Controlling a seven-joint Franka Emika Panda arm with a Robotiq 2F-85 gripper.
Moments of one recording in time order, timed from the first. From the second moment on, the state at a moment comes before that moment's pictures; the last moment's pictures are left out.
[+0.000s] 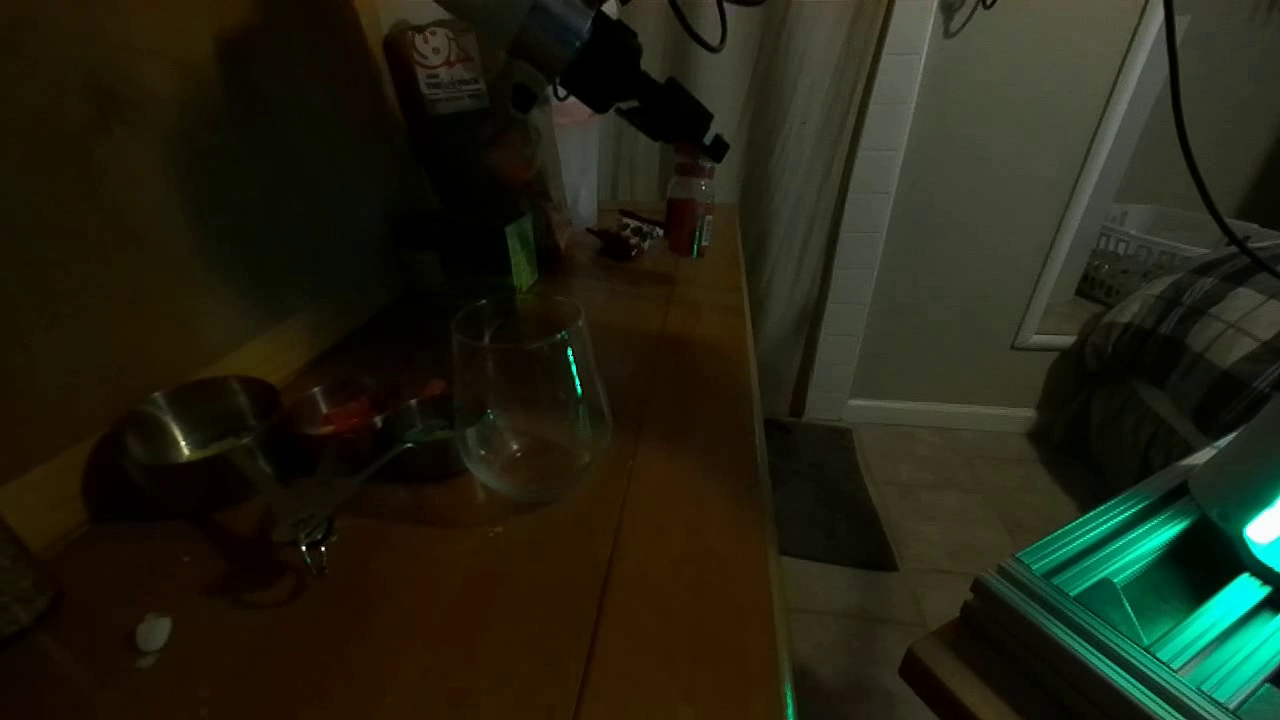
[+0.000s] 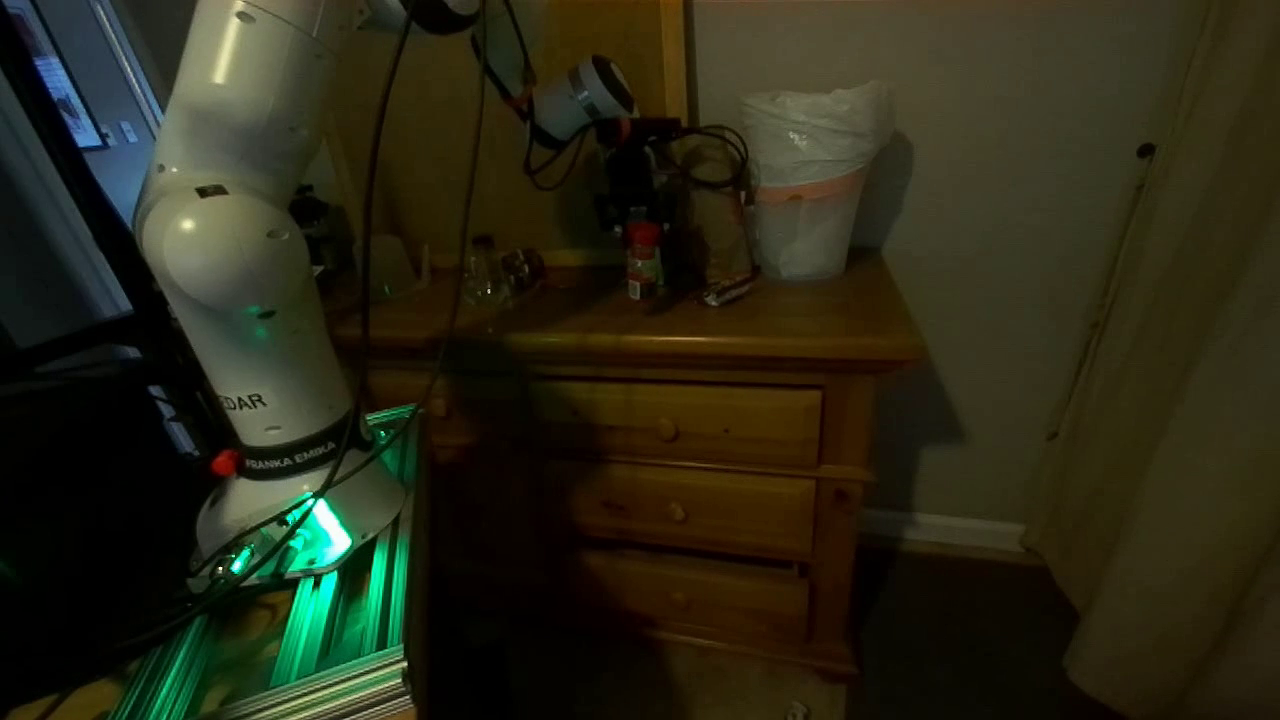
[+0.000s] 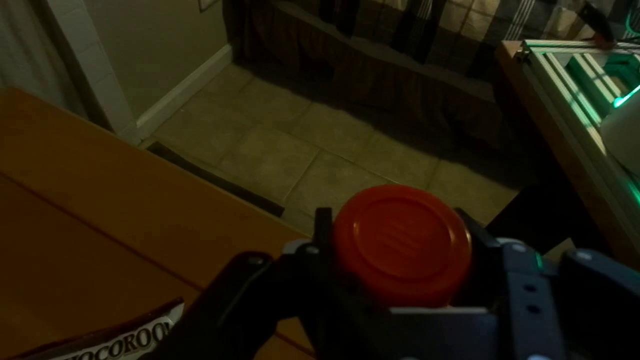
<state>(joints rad) 0.46 0.58 0.30 -1.54 -0.70 1.28 -0.61</state>
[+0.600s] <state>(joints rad) 0.47 0.60 0.31 -1.54 -0.80 1.28 -0.59</state>
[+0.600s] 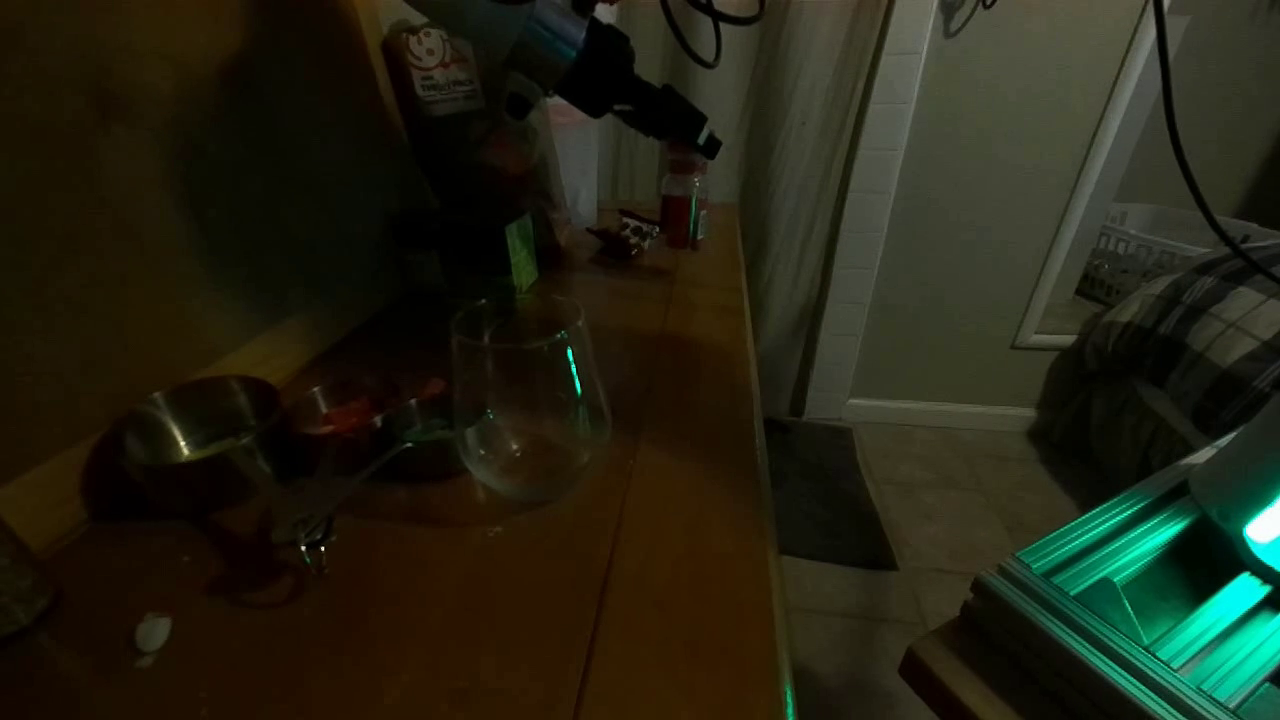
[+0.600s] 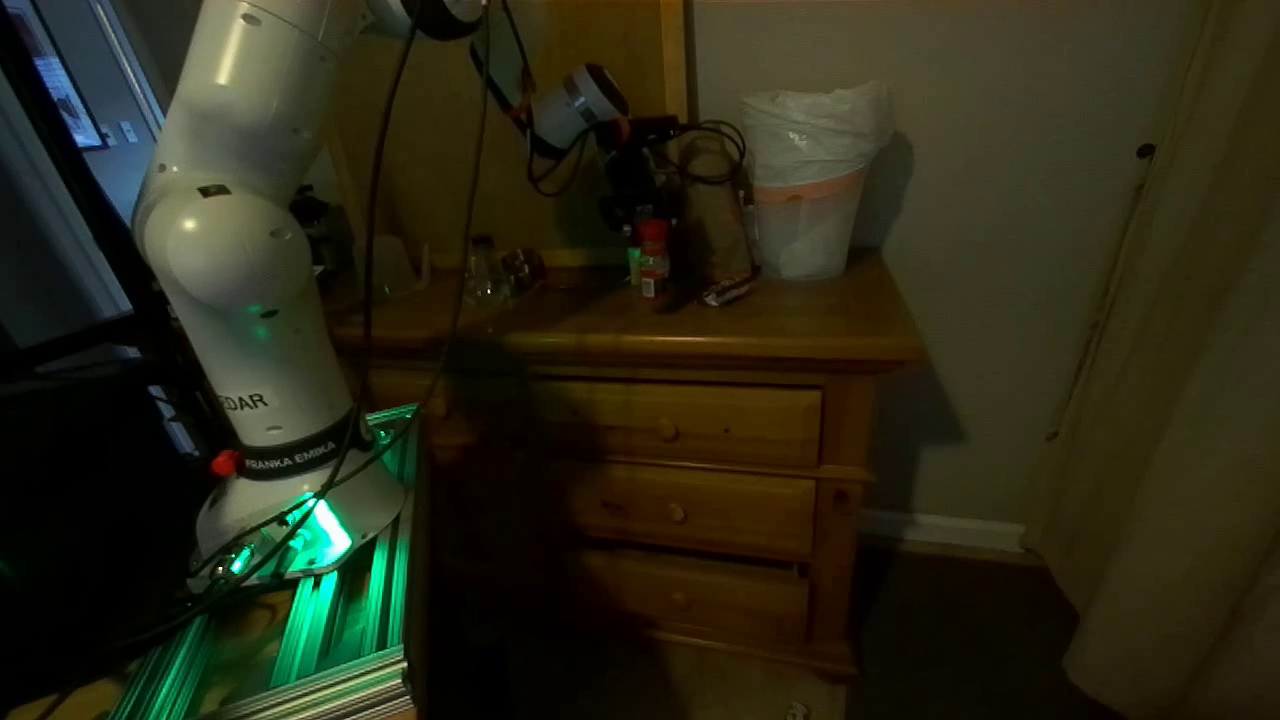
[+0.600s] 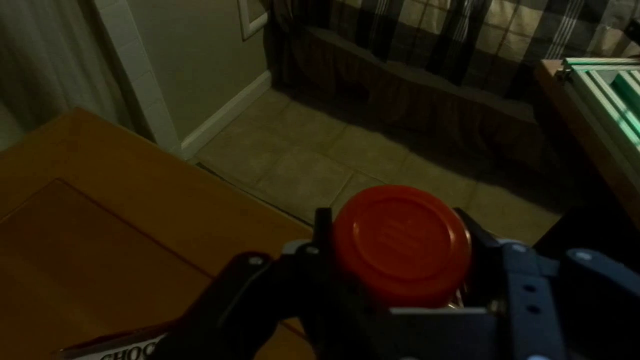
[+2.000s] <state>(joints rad) 0.48 0.62 0.33 -1.55 -0.85 1.35 -0.66</state>
